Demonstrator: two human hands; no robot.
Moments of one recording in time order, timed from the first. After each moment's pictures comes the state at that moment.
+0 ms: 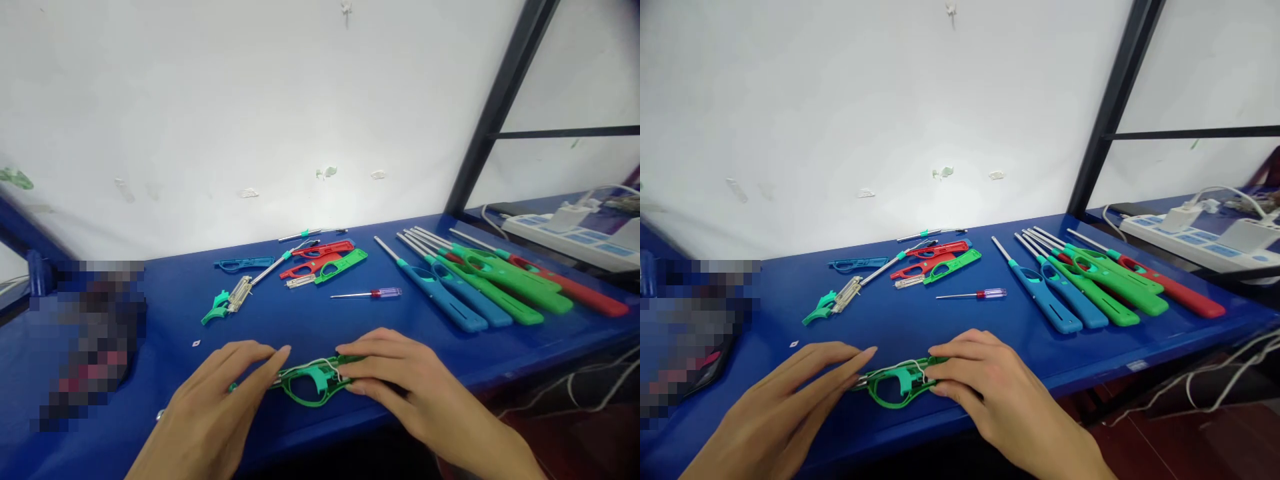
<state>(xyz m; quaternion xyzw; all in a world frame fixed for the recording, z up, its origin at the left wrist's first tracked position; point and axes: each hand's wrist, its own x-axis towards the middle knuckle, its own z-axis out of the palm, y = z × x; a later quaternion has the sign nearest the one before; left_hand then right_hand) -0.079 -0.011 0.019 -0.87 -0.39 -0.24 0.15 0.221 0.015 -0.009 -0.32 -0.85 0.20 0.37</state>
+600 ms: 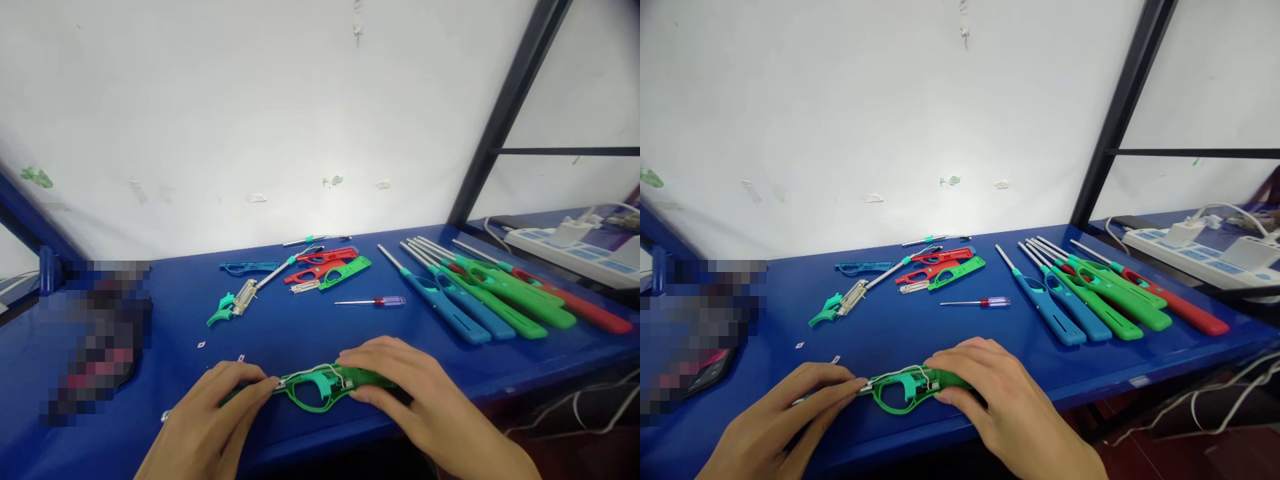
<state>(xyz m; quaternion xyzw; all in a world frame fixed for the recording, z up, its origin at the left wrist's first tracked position) -0.083 -0.021 0.013 -0.85 -0.41 -0.33 0.10 0.221 0.012 -0.007 -0.35 -0.84 0.21 0.35</state>
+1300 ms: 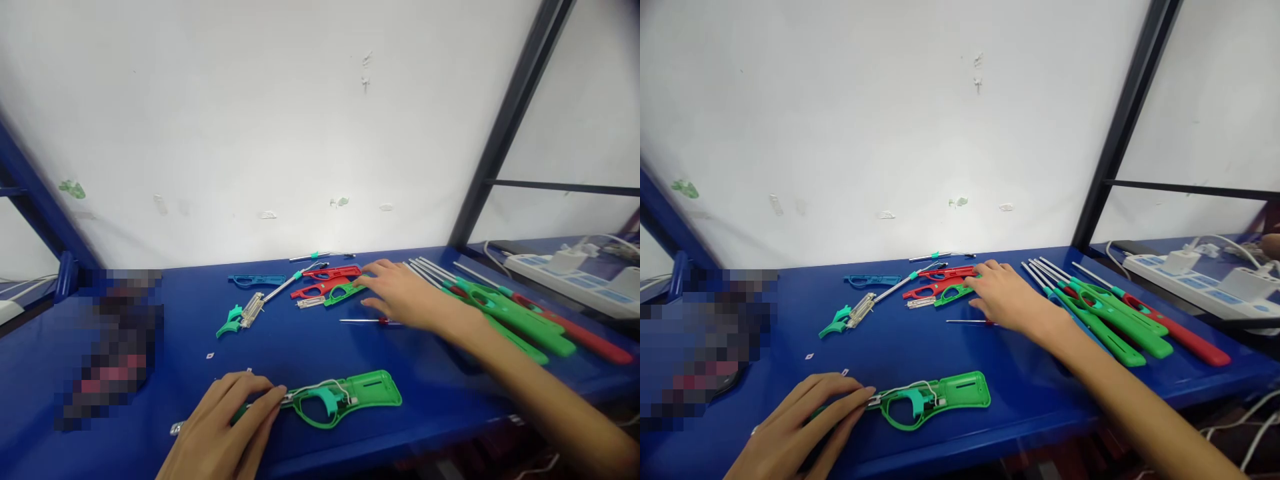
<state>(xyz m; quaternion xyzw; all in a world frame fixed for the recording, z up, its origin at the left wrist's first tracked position) -0.086 -0.019 -0.004 -0.83 -0.41 -0.32 0.17 0.234 0.139 0.067 -0.42 -0.90 -0.11 0.08</state>
